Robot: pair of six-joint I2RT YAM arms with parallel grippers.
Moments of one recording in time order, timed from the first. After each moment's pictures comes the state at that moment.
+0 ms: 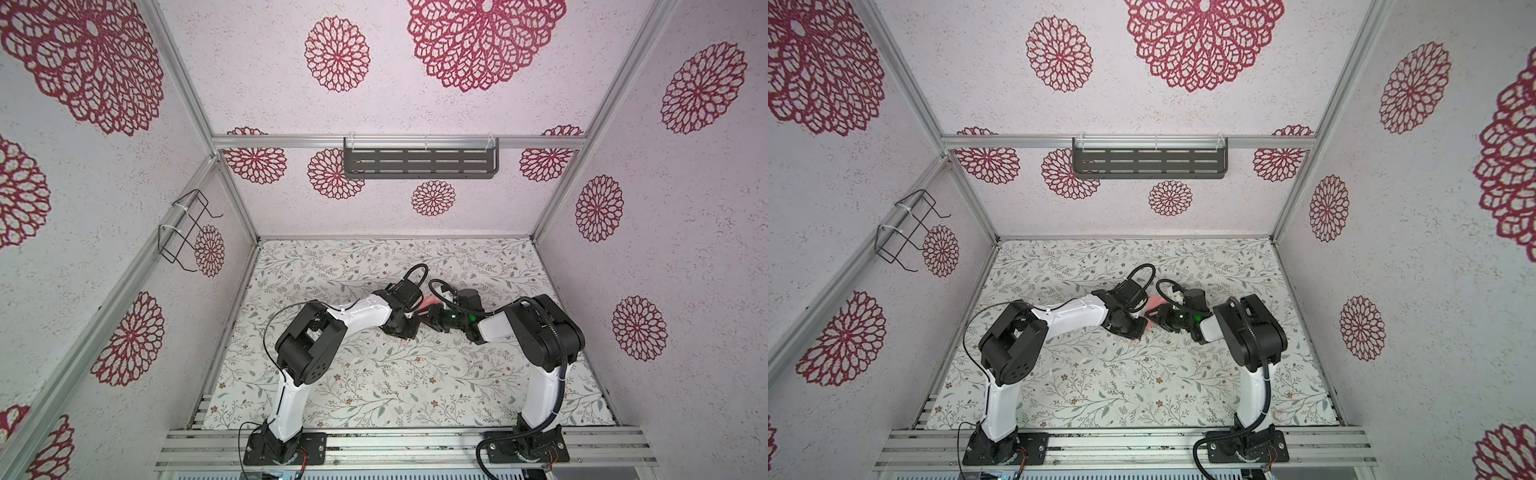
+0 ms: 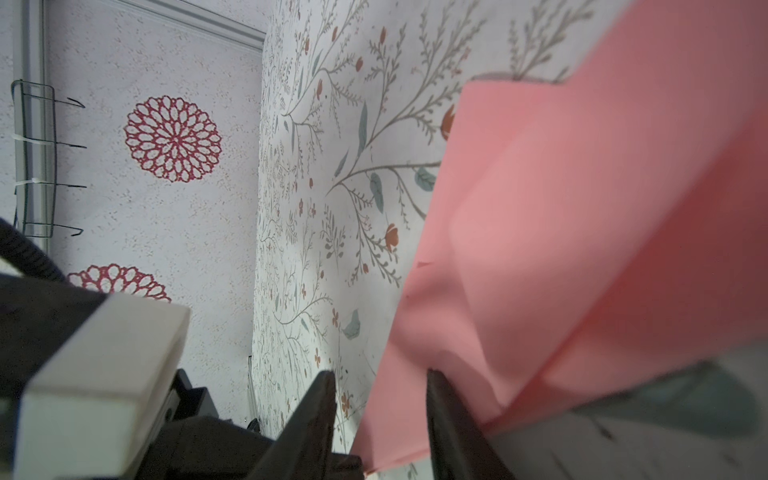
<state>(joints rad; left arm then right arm) -0.77 2.06 1.41 -0.59 0.13 -0.41 0.37 1.96 0.76 0.61 -0.71 0.86</state>
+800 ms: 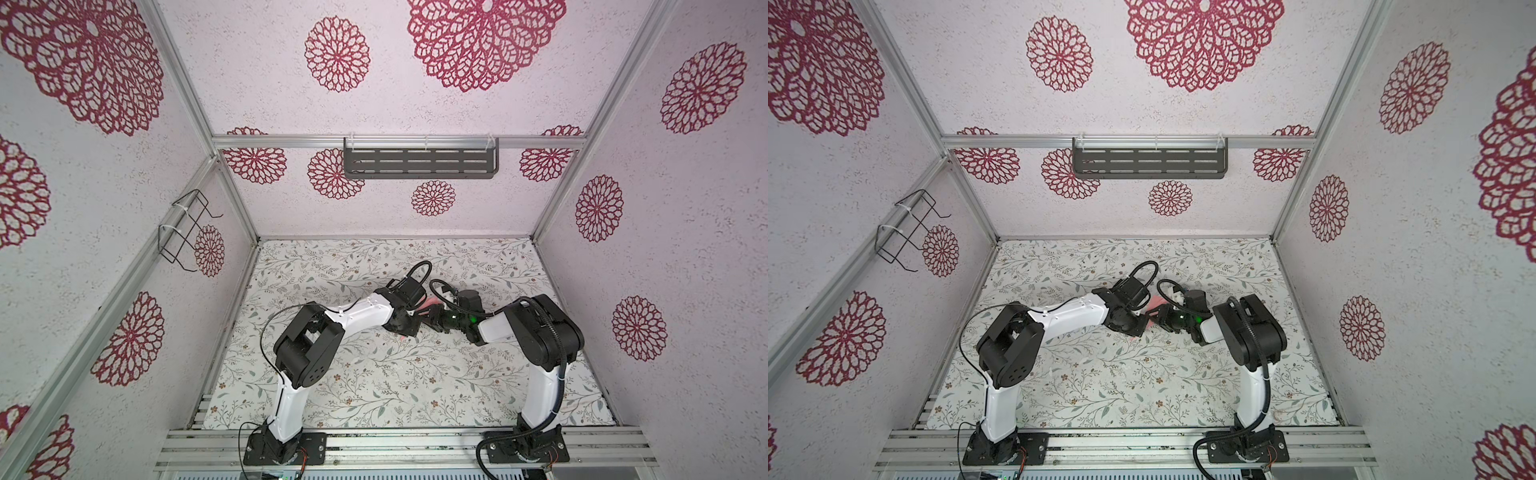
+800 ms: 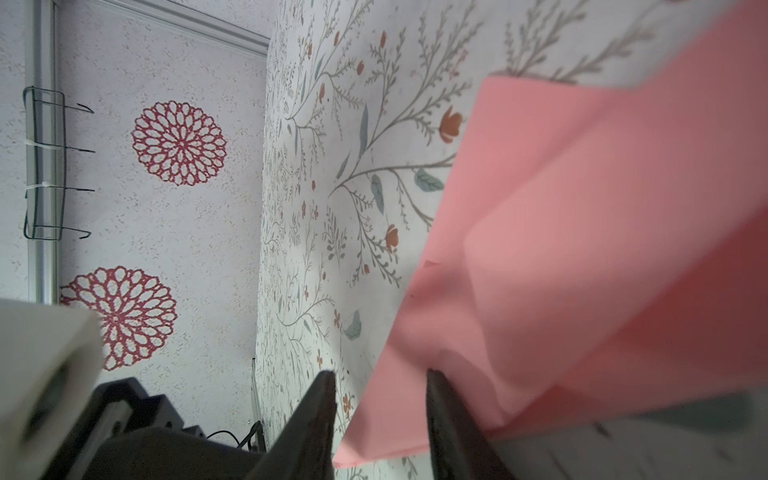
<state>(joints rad) -0.78 2.04 1.46 -0.62 0.05 -0.39 0.36 1.97 0.75 0.65 -0.71 0.88</state>
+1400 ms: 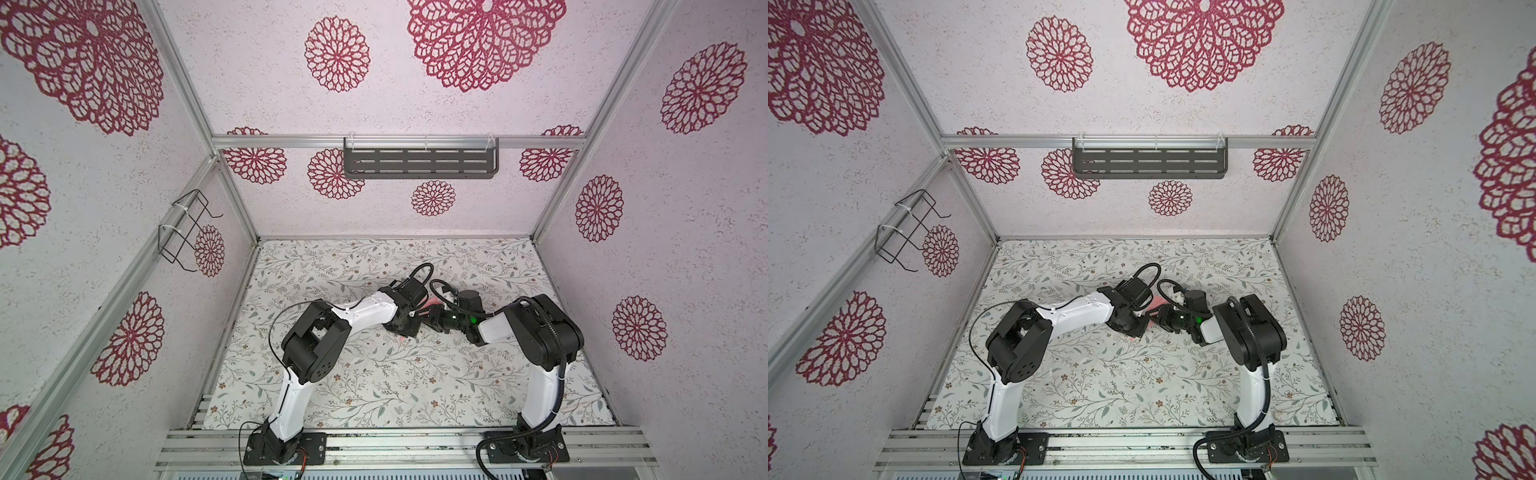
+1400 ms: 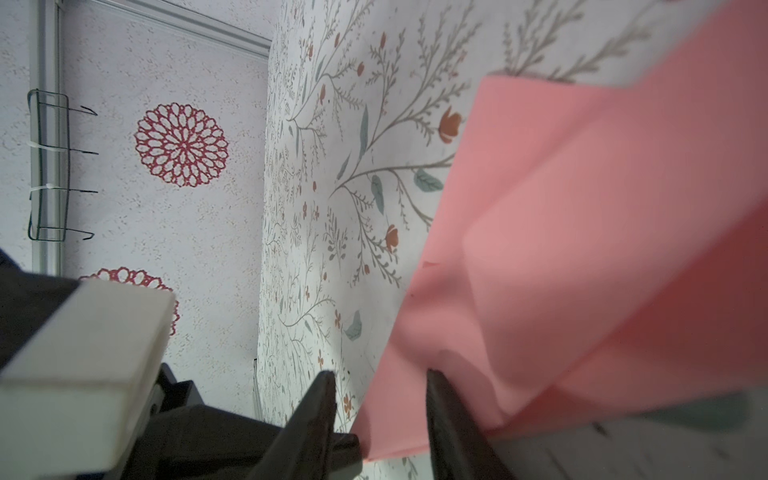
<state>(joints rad) -0.78 2.10 1.50 -0.68 0.03 -0.37 0.36 1.97 0.74 0.66 -0.71 0.88</state>
